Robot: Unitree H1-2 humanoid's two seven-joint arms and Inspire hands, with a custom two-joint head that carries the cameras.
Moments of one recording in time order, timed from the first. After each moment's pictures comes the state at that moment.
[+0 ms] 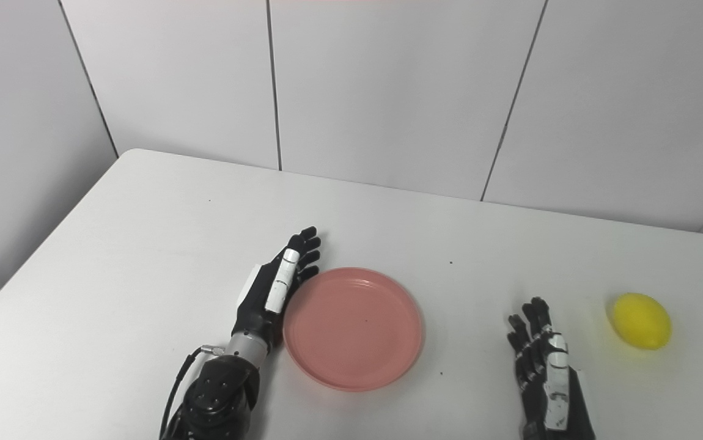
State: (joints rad) left arm -0.17 -0.10 -0.09 -0.02 0.03 0.24 0.06; right arm 0.09 -0.05 -0.05 -0.14 0.29 0.01 0.14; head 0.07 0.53
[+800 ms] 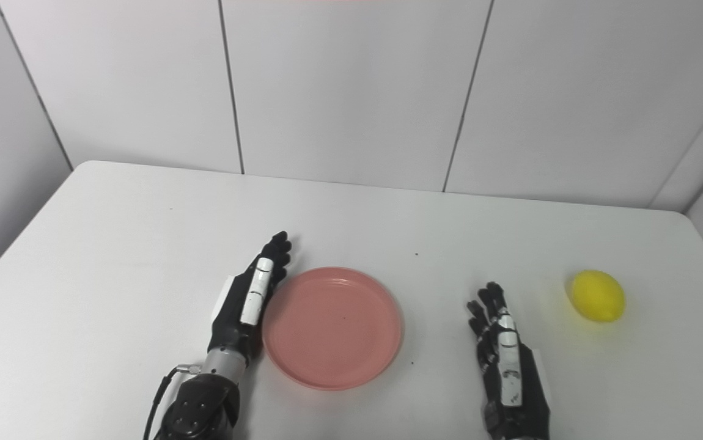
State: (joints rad) left arm -0.14 -0.12 -0.10 -0.04 0.02 0.21 0.04; right arm 0.09 0.00 -0.02 -0.15 0.24 0.01 0.10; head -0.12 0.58
